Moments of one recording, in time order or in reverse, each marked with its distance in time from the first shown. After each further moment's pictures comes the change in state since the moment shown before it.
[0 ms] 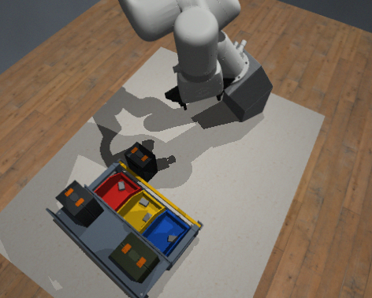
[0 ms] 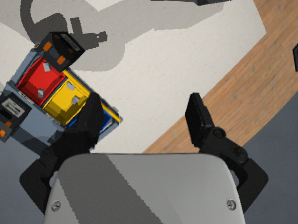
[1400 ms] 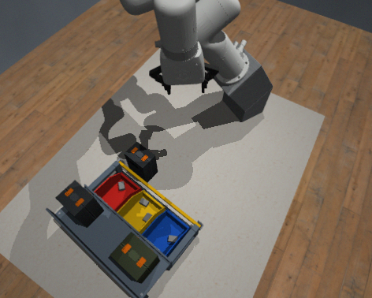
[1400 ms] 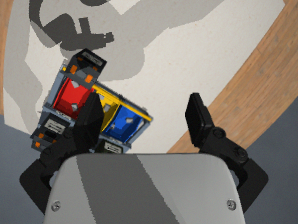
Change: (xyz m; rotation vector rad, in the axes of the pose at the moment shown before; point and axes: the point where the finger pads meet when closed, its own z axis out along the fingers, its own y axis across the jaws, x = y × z) arm 0.047 -0.029 0.005 0.021 -0.094 0.241
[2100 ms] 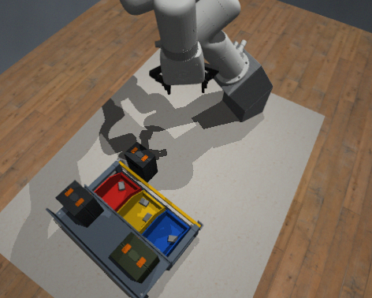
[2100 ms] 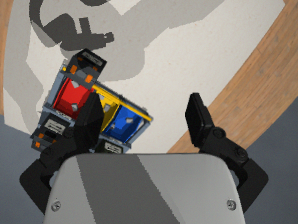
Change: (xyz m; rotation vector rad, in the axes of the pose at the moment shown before) arm 0.000 0.000 0.000 0.000 0.000 0.000
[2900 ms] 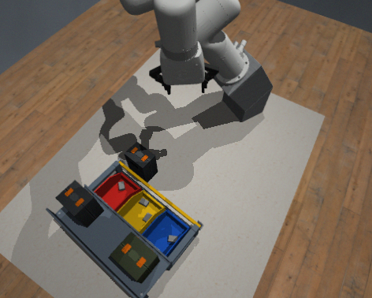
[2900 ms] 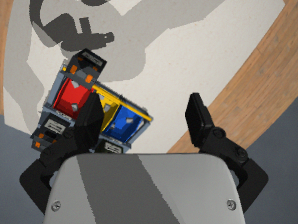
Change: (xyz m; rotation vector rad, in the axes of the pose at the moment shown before) arm 0.000 0.000 0.000 0.000 0.000 0.000
